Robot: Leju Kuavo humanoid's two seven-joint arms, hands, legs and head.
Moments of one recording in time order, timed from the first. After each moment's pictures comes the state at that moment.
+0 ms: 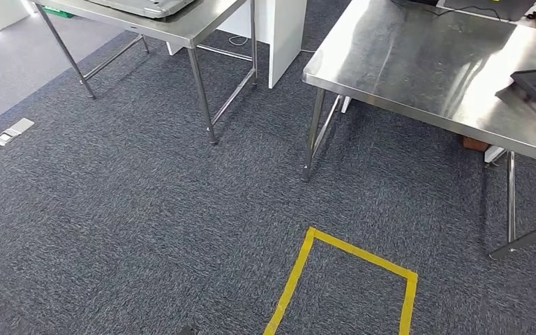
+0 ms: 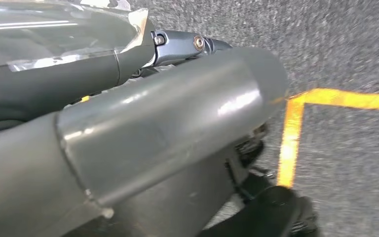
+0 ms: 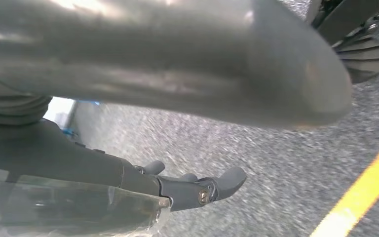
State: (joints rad) left arm -0.08 -0.15 -0.37 -0.21 0.27 0.08 -0.17; right arm -0.05 -0.03 -0.03 -0.18 0.57 0.01 0.21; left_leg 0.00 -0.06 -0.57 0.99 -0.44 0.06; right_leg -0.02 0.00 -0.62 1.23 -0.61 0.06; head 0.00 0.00
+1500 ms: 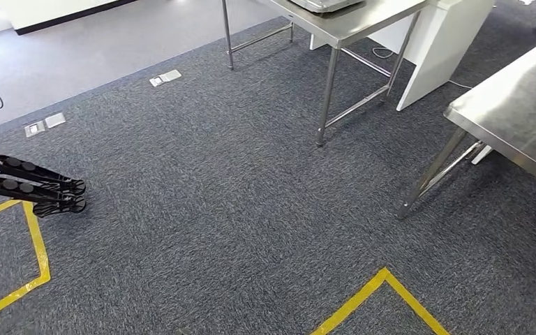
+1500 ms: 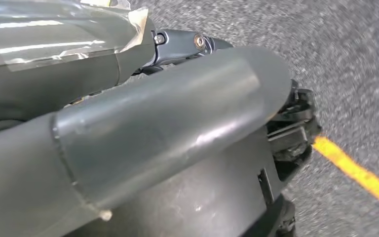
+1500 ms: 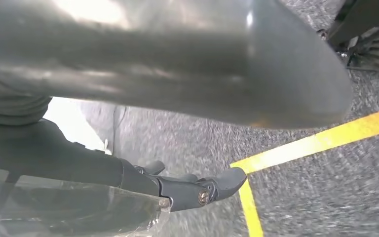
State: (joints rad) left arm -0.06 -0.13 -0.39 -0.21 0.42 0.07 -0.15; right arm -0.04 -0.04 -0.03 -0.18 0.72 0.03 0.19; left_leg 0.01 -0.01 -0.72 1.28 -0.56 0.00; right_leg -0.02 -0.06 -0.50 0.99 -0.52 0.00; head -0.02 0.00
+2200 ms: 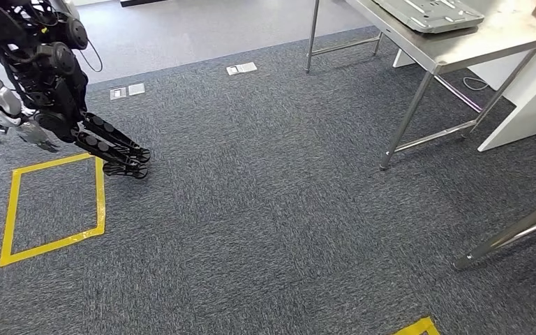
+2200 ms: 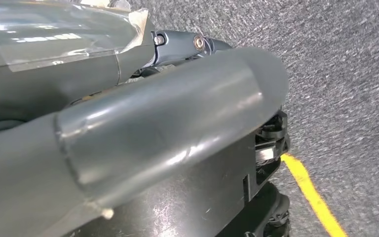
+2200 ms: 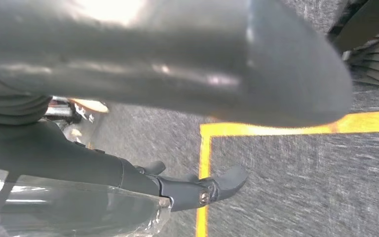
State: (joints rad) left arm -0.04 -0.15 -0.35 -0.20 0.47 0.09 -0.17; right arm -0.06 -0.04 0.00 -0.18 0.77 0.04 0.18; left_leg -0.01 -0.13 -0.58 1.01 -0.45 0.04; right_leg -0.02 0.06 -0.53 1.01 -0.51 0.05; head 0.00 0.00
